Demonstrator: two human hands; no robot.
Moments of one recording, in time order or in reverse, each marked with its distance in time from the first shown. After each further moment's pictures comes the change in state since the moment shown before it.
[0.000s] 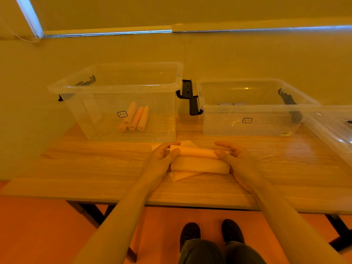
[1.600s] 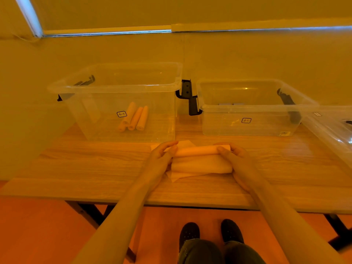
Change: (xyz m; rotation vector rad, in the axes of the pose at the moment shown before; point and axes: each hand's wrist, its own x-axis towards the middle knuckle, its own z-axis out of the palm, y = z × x) left_hand 0.001 -0.002 0.001 -0.079 -0.008 0.012; right_hand 0.005 0.006 -0.003 0.058 -0.006 0.007
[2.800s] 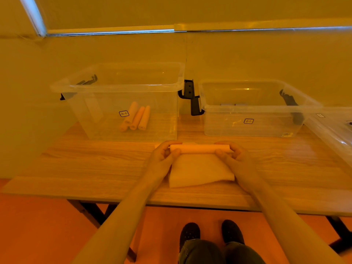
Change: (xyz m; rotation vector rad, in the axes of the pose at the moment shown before) left_hand -0.003 -0.001 -0.001 0.147 0.027 0.134; right_hand -0.008 -0.002 0.004 -0.183 -0.031 -0.104
